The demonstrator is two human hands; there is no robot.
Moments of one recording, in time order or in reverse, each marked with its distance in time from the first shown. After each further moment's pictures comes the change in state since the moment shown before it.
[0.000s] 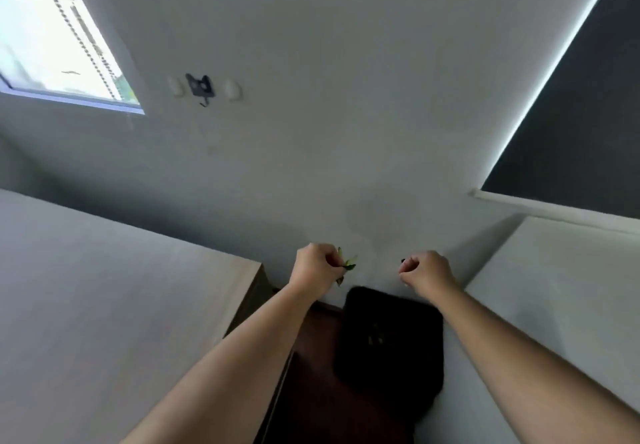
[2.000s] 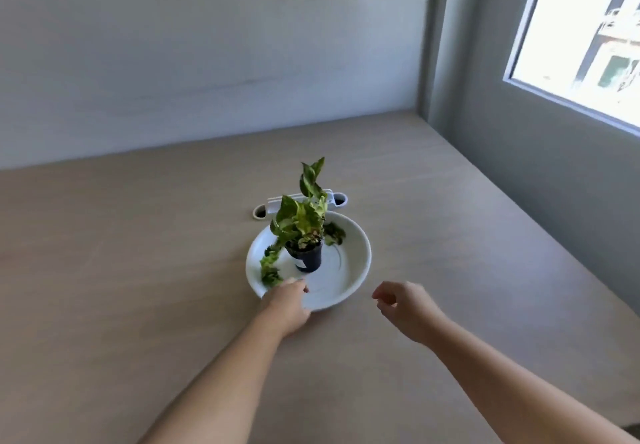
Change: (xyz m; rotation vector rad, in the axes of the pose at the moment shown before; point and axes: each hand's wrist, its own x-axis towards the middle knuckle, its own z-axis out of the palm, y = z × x) left_hand -0.429 -0.359 -0.302 0.283 0.462 -0.917; right_hand -0.365 -0.281 0.369 -0.447 -0.900 -1.180
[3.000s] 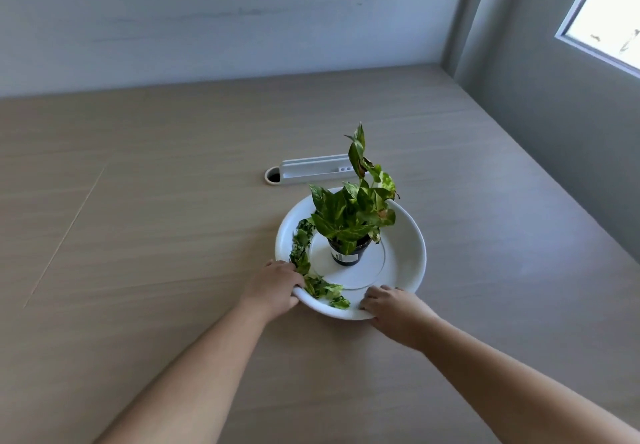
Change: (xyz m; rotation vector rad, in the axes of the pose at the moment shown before) left_hand 0.044 -0.108 0.002 0.199 -0.048 0.263; right_hand 0.061 -0.025 0.099 -0.618 -0.302 -0.321
